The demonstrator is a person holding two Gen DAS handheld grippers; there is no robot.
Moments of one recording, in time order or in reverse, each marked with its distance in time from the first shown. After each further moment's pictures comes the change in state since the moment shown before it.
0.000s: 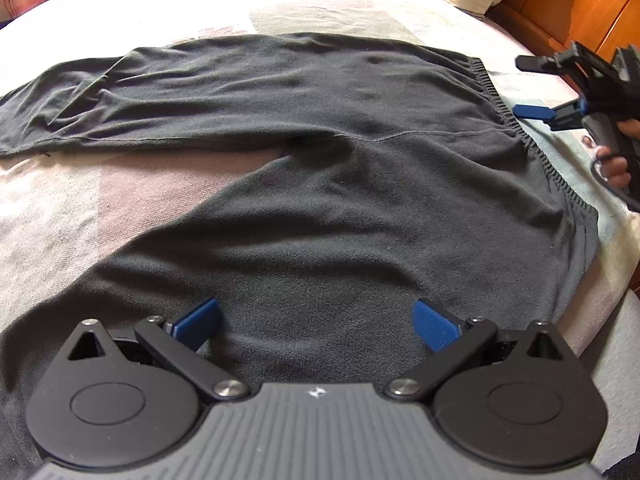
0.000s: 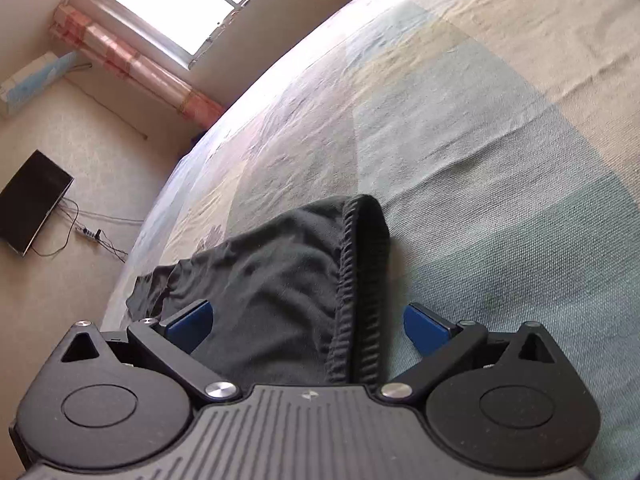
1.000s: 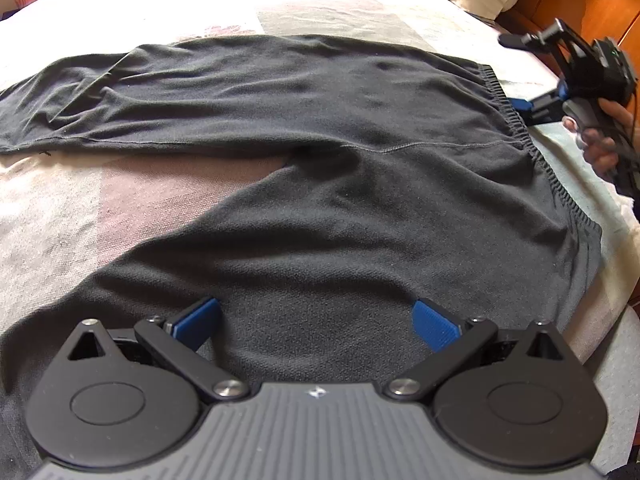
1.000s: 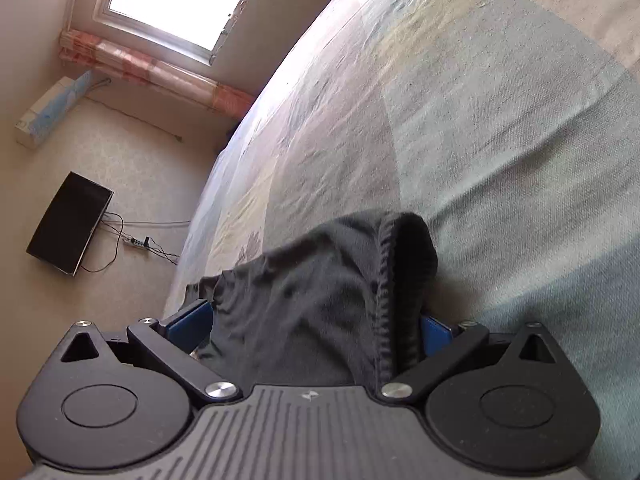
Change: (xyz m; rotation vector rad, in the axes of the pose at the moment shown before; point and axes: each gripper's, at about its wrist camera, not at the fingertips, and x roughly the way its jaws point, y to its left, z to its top) left arm 0.004 0.002 0.007 -0.032 0.005 0.000; right arm 0.044 -0.012 0.033 0.130 0.088 0.163
